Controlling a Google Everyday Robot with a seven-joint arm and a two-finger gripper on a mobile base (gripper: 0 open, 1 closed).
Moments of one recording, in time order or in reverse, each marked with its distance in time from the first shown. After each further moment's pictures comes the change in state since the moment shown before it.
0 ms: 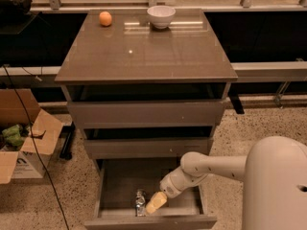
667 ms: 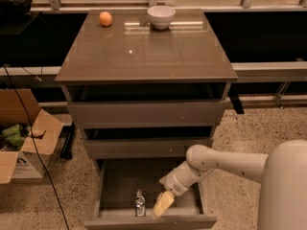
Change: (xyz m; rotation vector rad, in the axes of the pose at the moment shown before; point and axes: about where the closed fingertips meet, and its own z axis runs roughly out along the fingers) arm -0.004 0.034 -0.041 -0.085 0.019 -0.147
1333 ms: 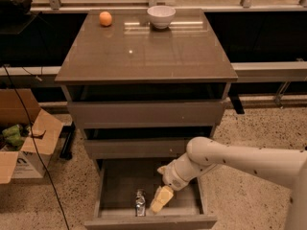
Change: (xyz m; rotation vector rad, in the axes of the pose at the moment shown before) arm -0.048 0.036 -0.050 0.108 -0.010 -0.116
